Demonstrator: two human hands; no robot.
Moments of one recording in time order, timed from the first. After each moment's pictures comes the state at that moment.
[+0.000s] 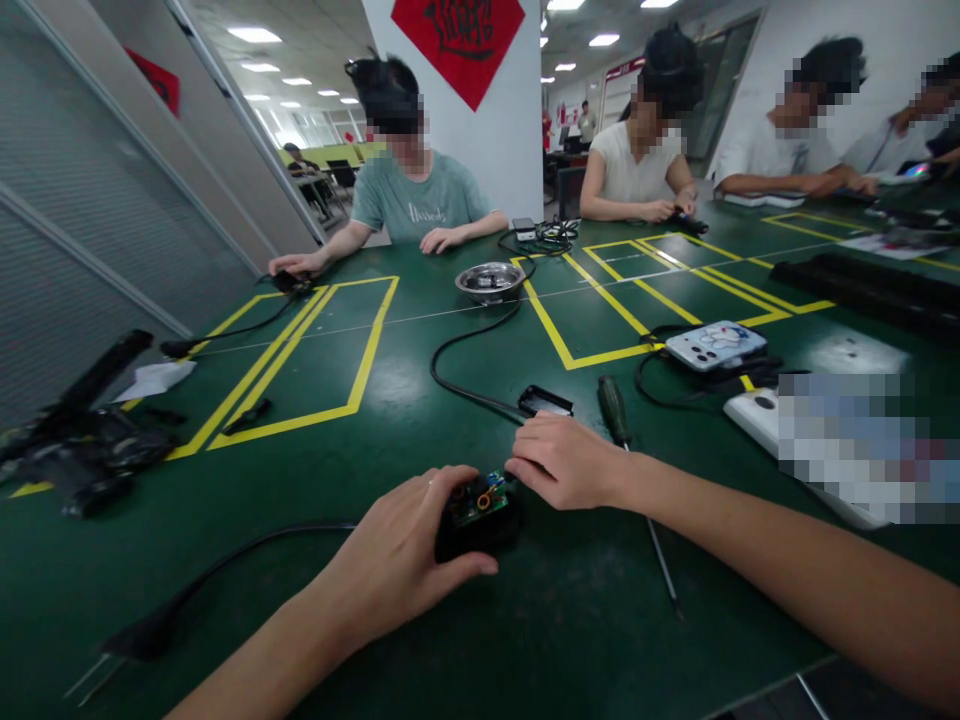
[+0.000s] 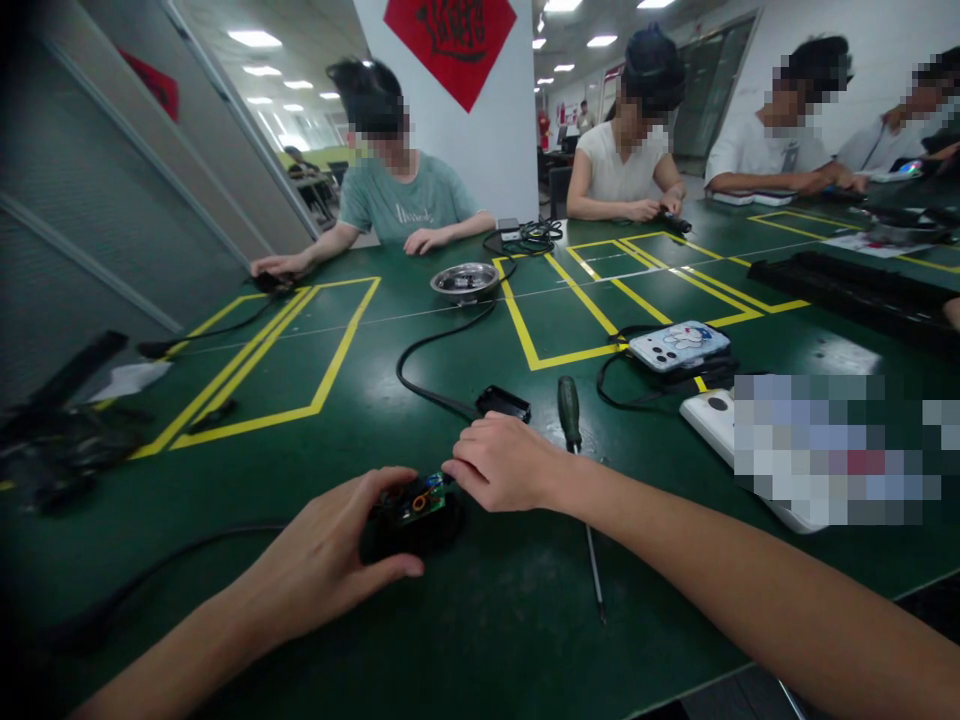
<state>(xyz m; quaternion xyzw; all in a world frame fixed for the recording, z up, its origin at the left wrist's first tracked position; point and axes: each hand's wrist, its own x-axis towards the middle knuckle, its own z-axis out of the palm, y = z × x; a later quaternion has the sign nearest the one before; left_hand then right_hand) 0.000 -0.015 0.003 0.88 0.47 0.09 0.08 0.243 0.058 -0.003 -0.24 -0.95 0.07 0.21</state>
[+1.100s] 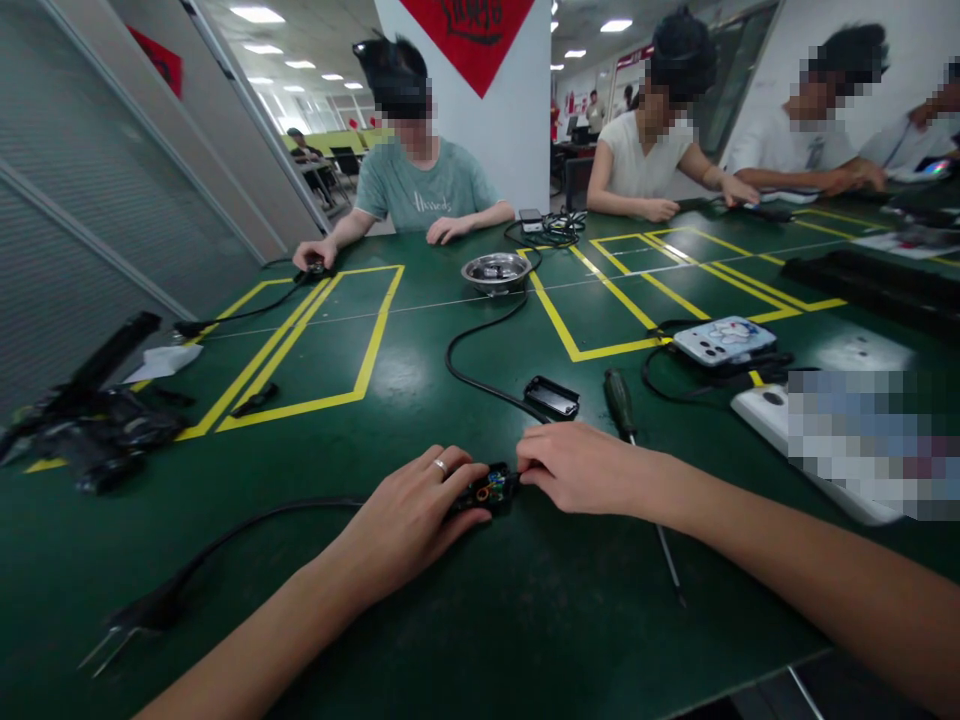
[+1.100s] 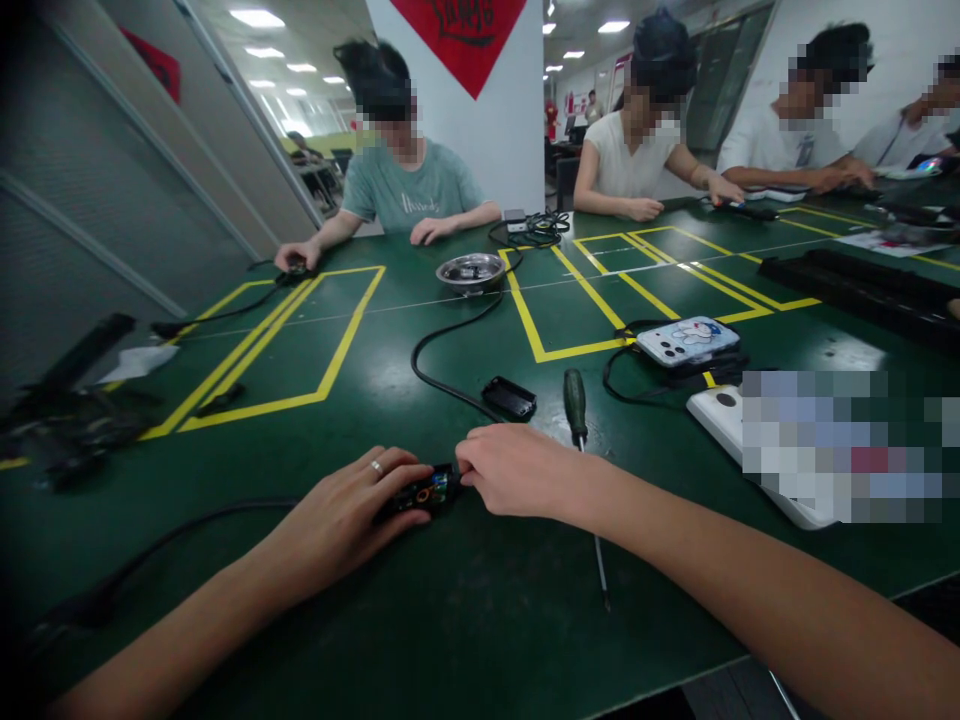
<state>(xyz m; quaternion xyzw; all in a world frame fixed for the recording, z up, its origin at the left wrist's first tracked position) -0.002 -0.004 -0.001 0.90 0.43 0.06 0.06 0.242 0.043 0.008 -0.30 -0.93 0.17 0.12</state>
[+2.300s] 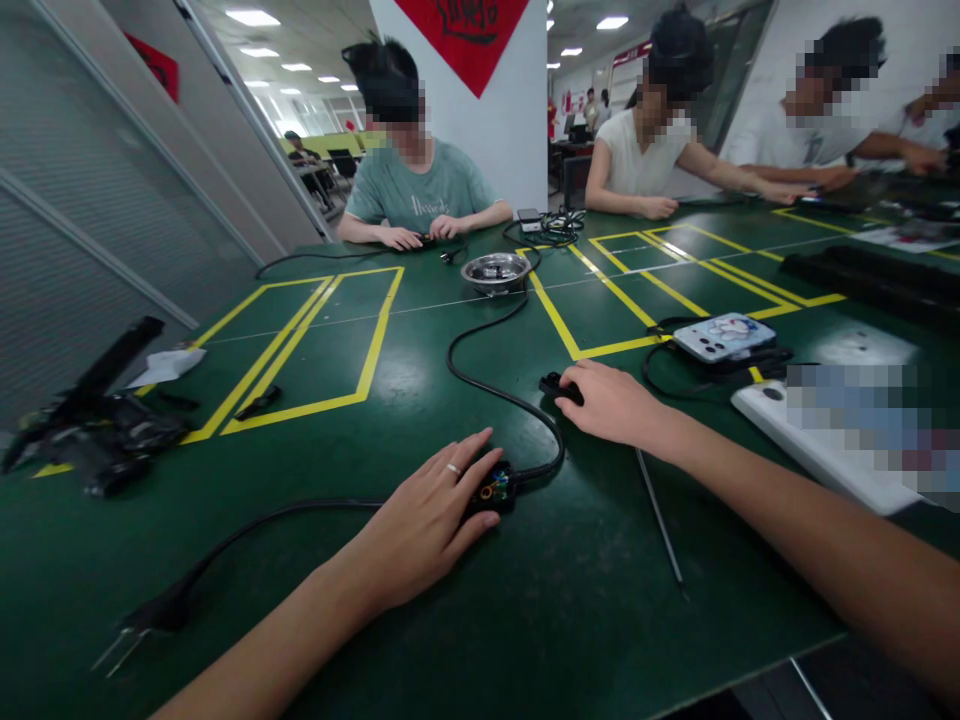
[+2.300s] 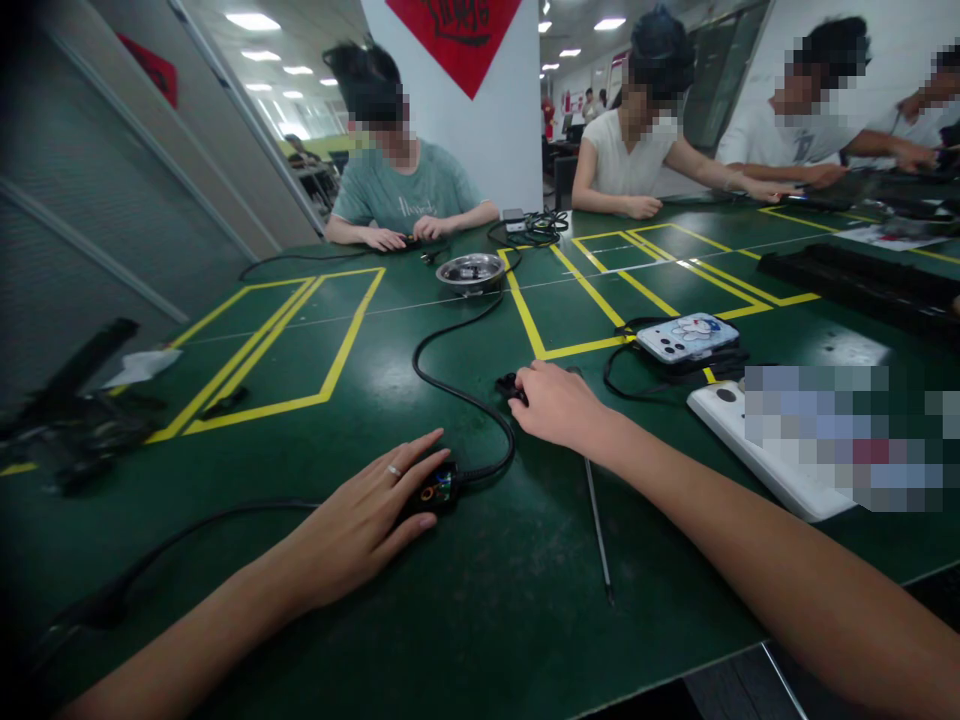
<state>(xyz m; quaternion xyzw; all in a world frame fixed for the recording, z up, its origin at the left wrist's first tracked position) 0.001 -0.007 -0.007 0.90 0.43 0.02 0.02 0.274 0.090 0.009 -0.53 -0.83 0.10 0.15</state>
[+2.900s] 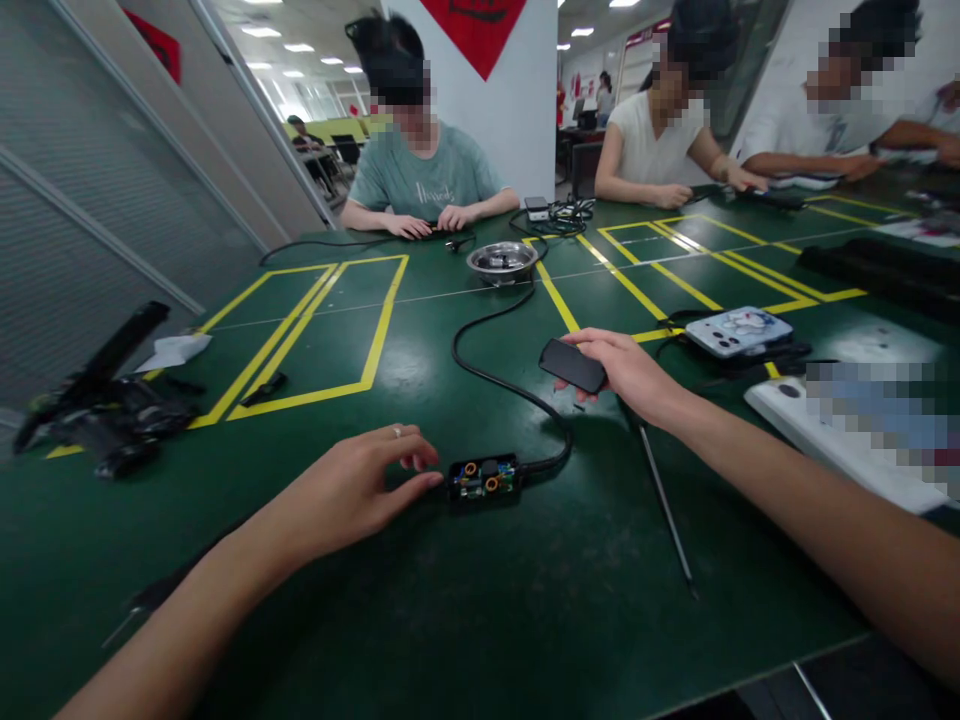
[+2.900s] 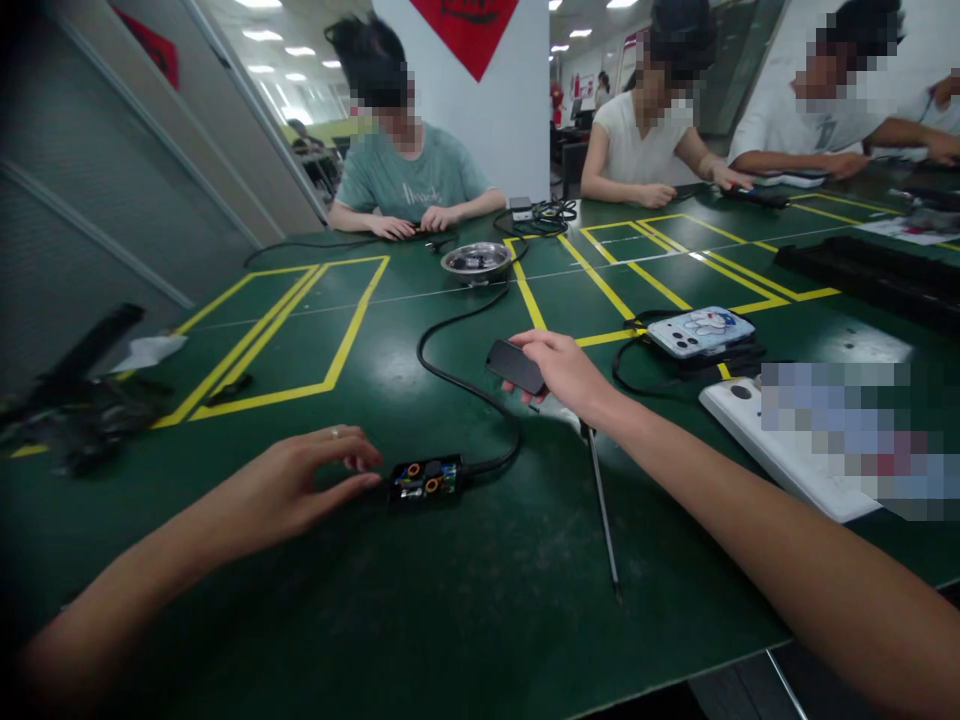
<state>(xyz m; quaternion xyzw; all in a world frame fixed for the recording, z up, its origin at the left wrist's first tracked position) -0.051 0.016 0.028 0.86 0.49 0.03 0.17 0.268 0.097 0.023 -0.47 -0.62 0.51 0.36</state>
